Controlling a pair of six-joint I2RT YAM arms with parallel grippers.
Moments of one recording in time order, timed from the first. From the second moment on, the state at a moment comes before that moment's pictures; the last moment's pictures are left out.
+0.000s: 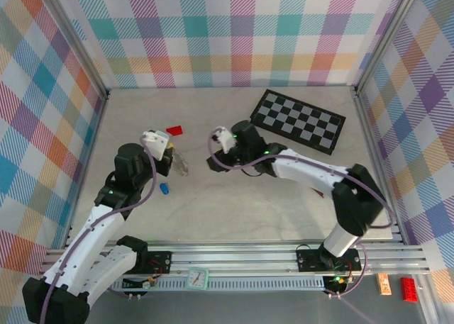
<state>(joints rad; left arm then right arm) -0.28 0.80 0.67 -0.20 0.05 0.18 0.82 1.68 1.19 -0.17 -0.37 0.16</state>
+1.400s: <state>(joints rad) -0.01 0.72 0.62 -0.16 -0.11 0.08 1.09 2.46 1.90 -0.23 -0.18 0.02</state>
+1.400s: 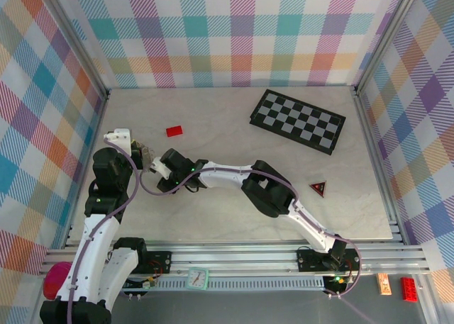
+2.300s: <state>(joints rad) -0.01 0.74 0.62 -0.17 0.33 0.15 1.08 1.80 1.07 -0.25 -0.01 0.06</state>
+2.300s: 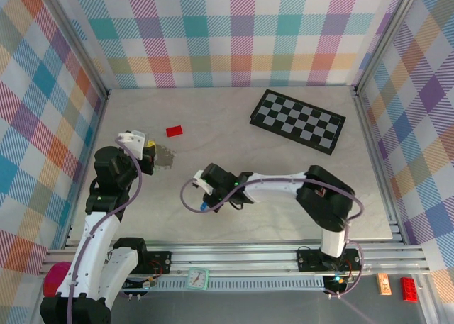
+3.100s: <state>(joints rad) -0.34 0.89 0.65 -0.27 0.60 0.27 0.92 1.59 0.79 -0.31 0.05 0.25</state>
